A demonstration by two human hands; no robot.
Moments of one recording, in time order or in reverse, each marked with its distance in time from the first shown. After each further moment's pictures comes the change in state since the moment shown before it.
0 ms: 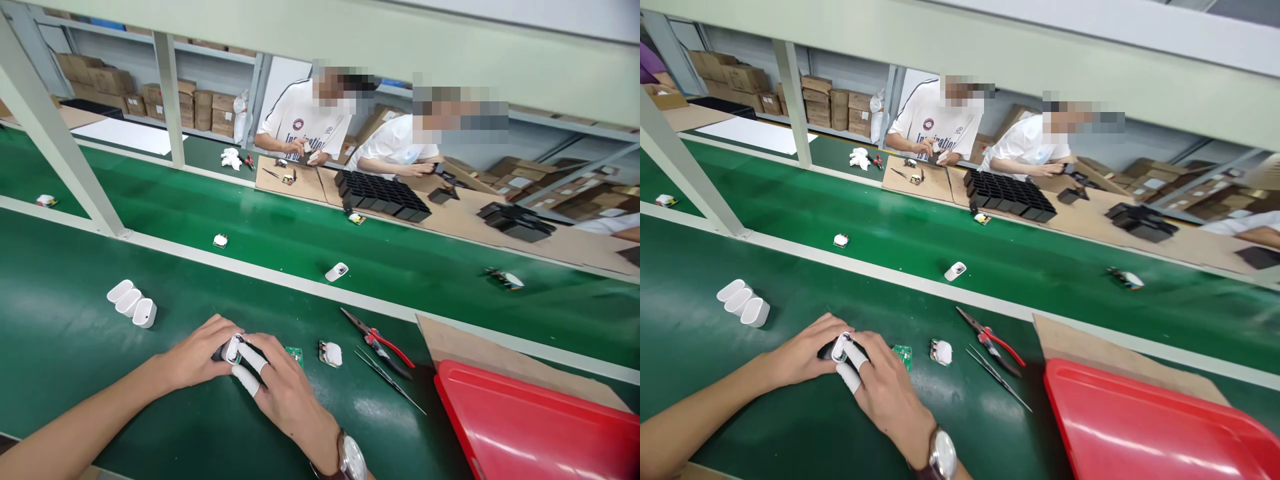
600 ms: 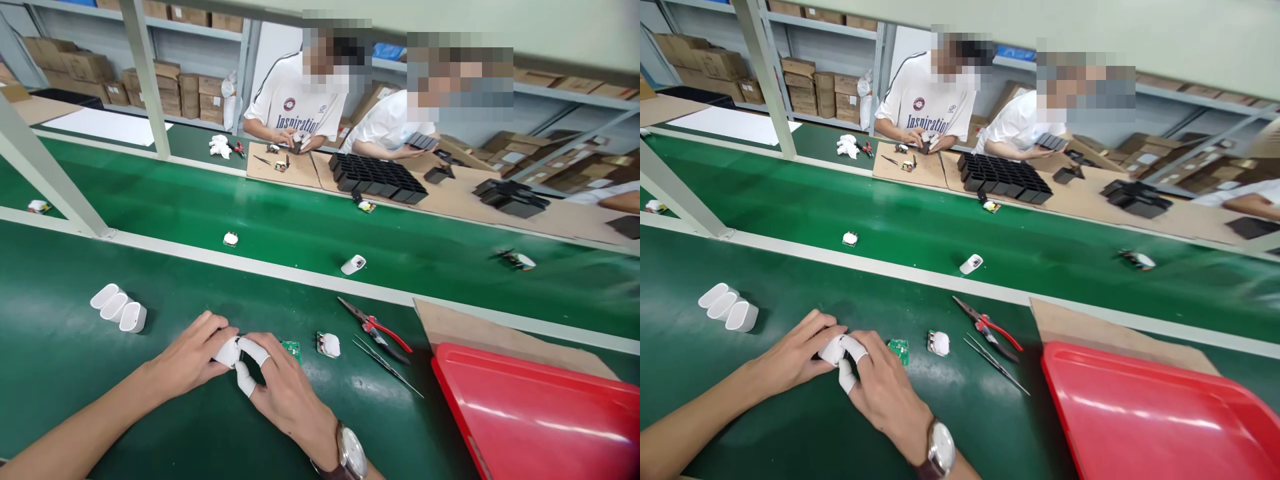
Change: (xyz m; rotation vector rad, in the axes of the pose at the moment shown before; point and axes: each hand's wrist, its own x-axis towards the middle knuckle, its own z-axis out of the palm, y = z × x) left_hand 0.000 0.007 -0.001 0.353 0.053 0.146; right_hand 0.001 -0.005 -0.003 -0.054 0.049 0.078
